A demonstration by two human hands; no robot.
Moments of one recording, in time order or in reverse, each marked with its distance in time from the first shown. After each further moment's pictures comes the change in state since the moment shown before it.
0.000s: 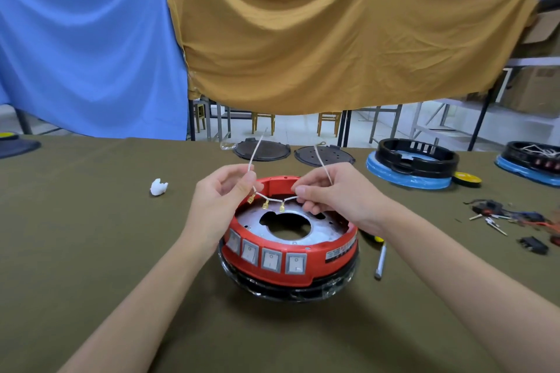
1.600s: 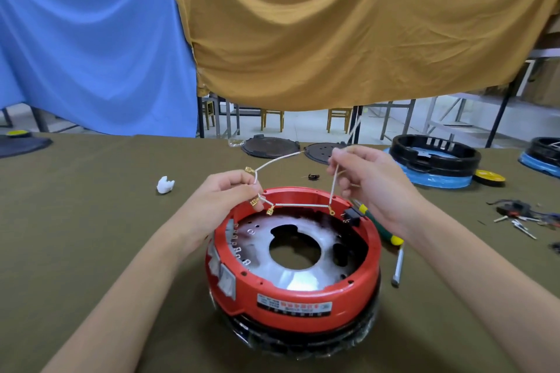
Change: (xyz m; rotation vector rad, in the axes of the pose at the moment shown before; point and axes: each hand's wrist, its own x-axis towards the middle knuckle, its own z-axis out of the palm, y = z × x) left_hand 0.010 0.010 -0.022 0.089 -0.282 -0.129; right_hand 0.003 0.003 -0.010 0.297 0.235 -0.033
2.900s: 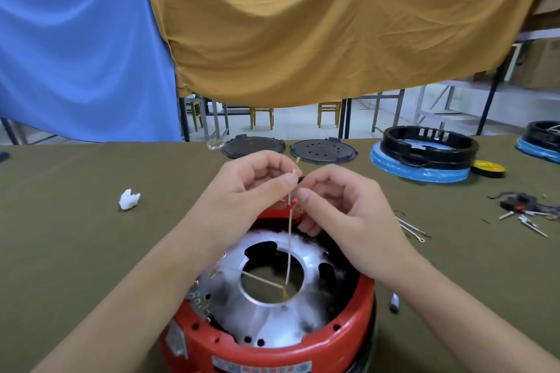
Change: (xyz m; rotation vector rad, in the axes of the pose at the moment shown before) left_hand 0.031 0.028 0.062 -0.133 -0.139 0.209; right_hand -0.018 0.030 0.005 -0.155 -0.085 -0.355
